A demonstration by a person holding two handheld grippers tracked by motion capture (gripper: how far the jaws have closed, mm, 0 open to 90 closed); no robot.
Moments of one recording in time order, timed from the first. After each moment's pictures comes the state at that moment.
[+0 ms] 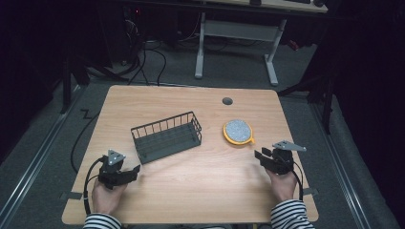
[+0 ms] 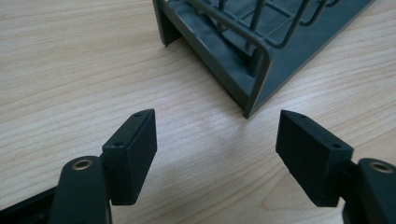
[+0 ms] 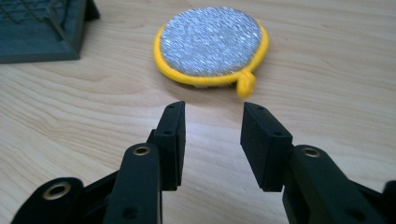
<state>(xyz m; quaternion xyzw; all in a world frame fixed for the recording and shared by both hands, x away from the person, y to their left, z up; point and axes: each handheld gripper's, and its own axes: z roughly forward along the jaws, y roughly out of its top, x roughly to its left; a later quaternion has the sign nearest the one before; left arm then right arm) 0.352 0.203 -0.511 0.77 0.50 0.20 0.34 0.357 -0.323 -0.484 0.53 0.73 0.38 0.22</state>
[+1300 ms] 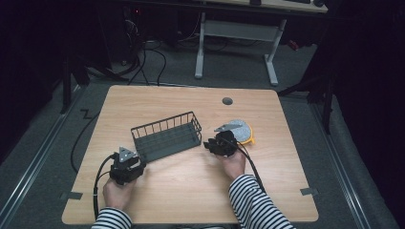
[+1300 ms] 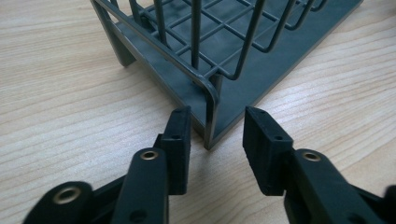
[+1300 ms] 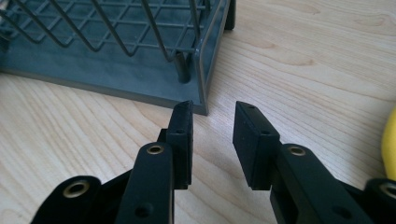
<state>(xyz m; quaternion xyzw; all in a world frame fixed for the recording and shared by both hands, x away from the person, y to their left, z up) 0.363 0.178 -0.516 0.77 0.49 0.19 0.36 0.442 -0.174 -0.503 0.44 0.81 0.37 0.12</state>
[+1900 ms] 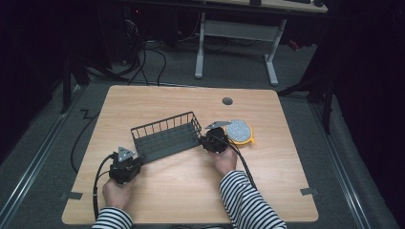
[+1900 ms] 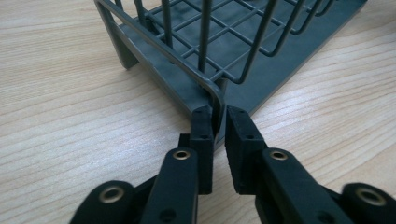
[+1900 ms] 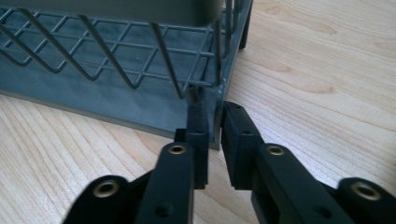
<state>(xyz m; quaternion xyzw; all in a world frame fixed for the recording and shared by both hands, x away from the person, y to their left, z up) 0.365 0.180 -0.517 0.77 0.49 0.19 0.36 0.455 -0.149 -0.505 0.44 0.81 0.37 0.13</state>
